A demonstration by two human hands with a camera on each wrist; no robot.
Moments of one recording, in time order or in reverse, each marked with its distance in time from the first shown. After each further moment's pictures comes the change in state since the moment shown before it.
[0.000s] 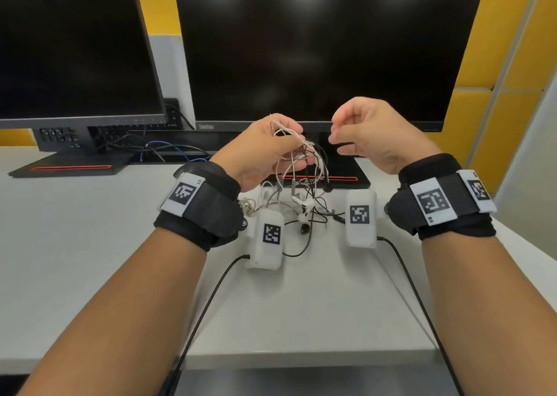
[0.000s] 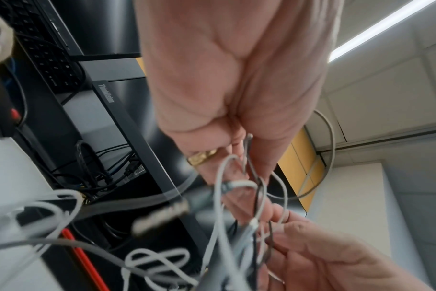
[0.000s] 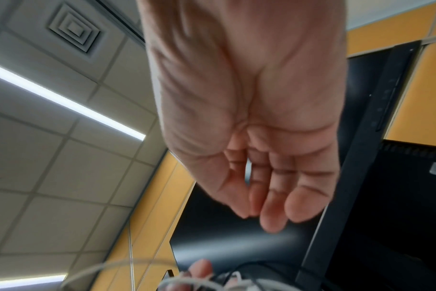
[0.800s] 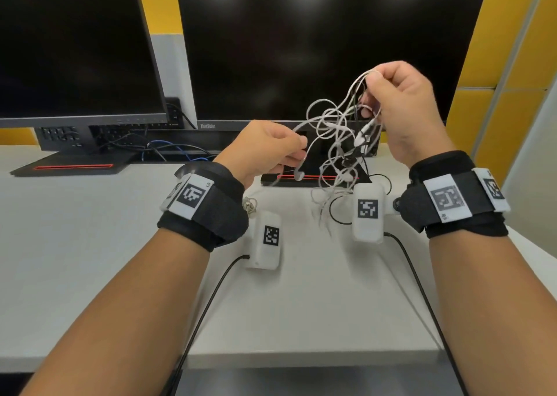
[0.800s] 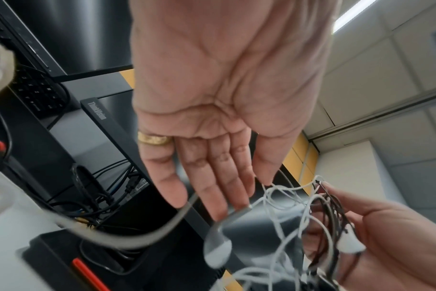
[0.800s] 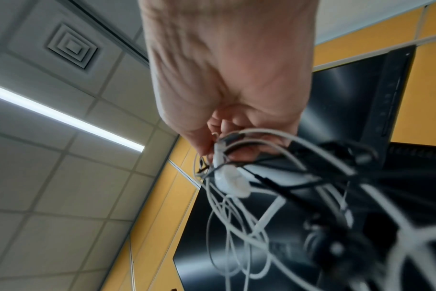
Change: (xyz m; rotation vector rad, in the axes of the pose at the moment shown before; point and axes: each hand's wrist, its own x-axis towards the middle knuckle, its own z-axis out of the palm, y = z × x) left_hand 0.005 -0.006 -0.003 0.380 0.103 0.000; right_hand 0.002 -0.004 -0.013 0.213 0.284 -0.285
